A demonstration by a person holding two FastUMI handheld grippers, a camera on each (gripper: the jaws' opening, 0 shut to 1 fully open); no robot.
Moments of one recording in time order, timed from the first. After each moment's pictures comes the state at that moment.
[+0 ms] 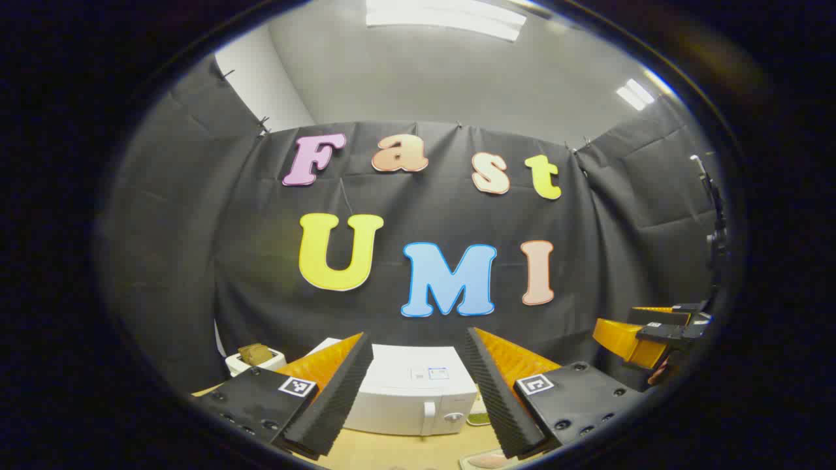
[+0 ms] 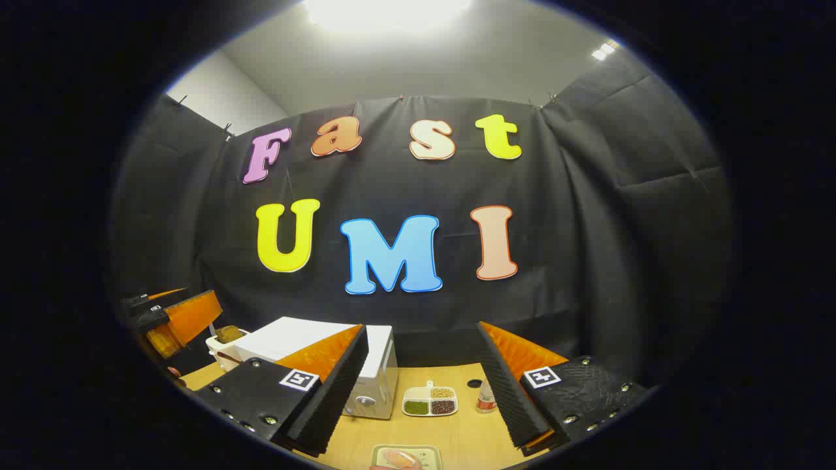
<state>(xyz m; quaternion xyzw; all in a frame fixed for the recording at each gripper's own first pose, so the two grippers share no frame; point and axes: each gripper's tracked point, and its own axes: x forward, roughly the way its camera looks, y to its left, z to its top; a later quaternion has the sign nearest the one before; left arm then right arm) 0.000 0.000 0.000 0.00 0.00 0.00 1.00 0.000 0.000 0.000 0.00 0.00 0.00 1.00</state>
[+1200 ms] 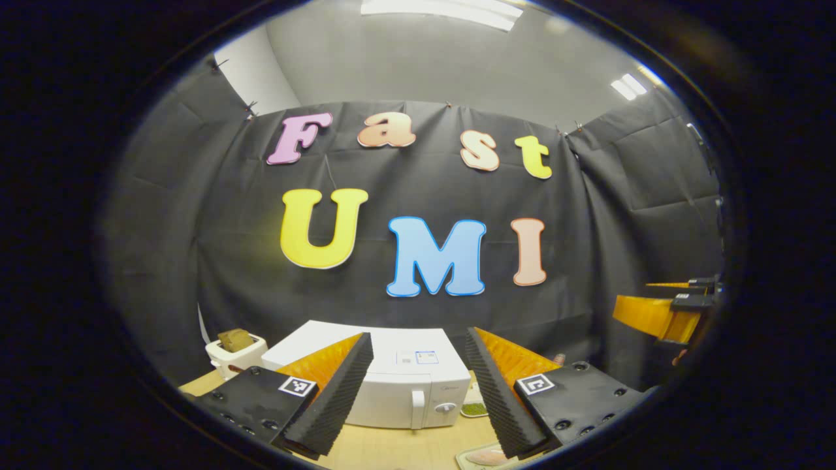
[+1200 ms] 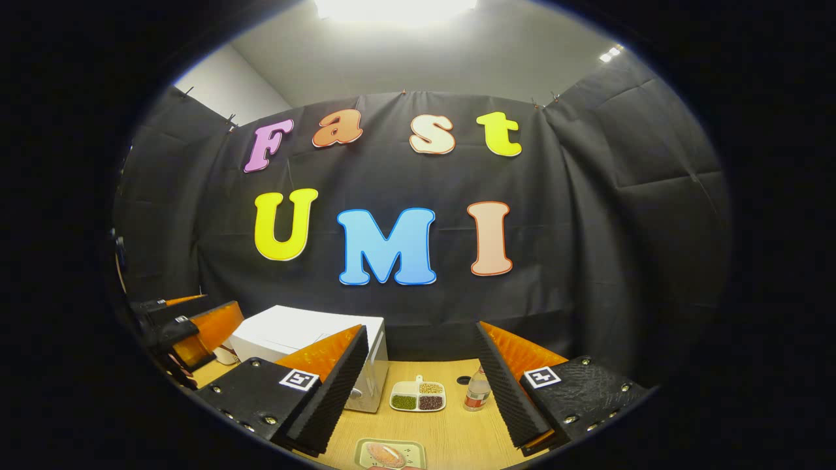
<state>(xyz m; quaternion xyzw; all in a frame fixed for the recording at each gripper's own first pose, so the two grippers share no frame) 0.036 -0.024 -0.074 0.00 0.04 -0.03 1.00 -0.006 -0.017 -0.017 -0.02 0.02 0.00 1.00</state>
